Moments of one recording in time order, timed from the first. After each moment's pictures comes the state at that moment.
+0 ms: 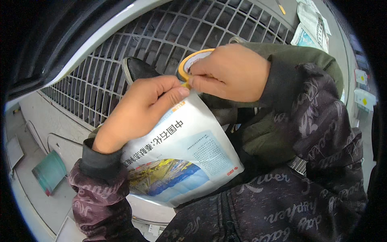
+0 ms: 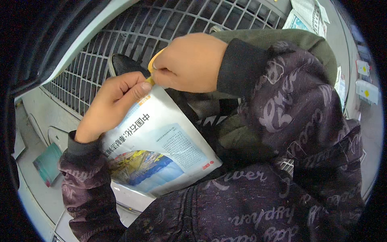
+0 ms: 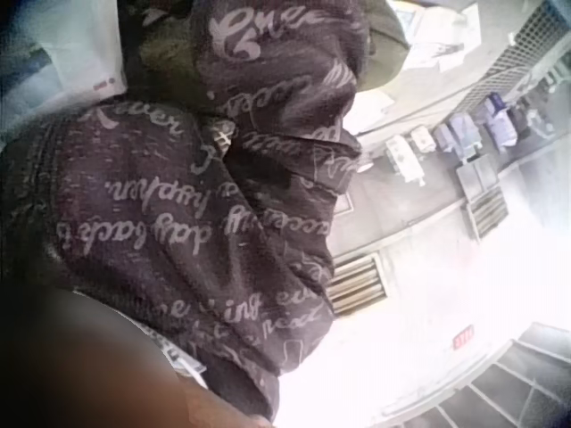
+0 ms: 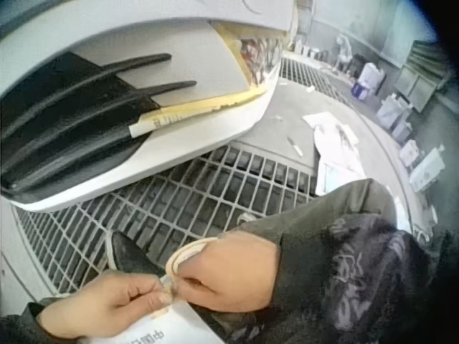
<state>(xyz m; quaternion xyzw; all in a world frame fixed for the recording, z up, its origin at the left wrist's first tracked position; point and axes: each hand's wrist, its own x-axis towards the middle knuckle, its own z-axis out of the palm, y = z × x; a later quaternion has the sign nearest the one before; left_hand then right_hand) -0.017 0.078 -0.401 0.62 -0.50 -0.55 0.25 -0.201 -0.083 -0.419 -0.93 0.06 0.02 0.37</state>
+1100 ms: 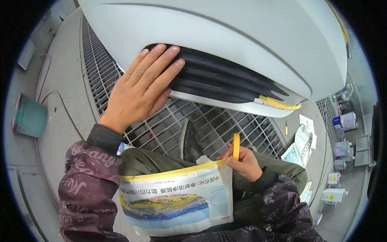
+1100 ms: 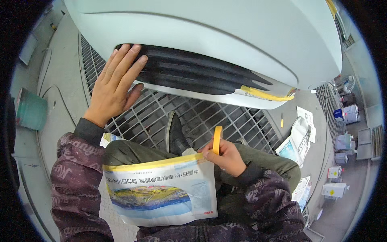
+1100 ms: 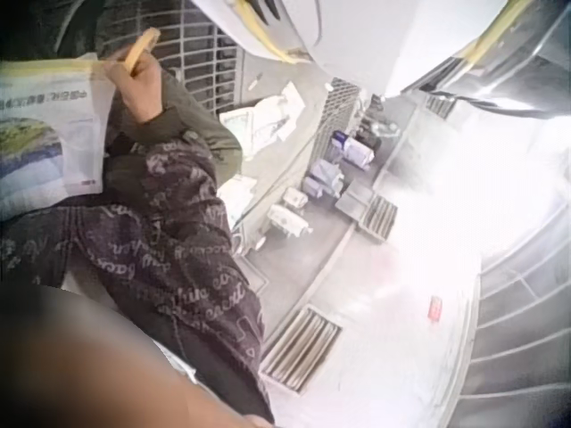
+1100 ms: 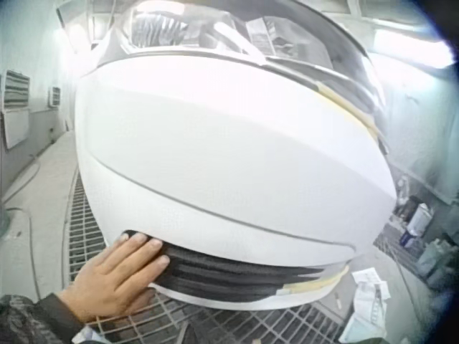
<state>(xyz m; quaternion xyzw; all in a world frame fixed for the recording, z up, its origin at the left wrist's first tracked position) 0.147 0.139 -0.339 0.68 -0.62 0.34 0.17 -0.170 -0.047 -0.409 -0.64 0.24 0.03 0.73</state>
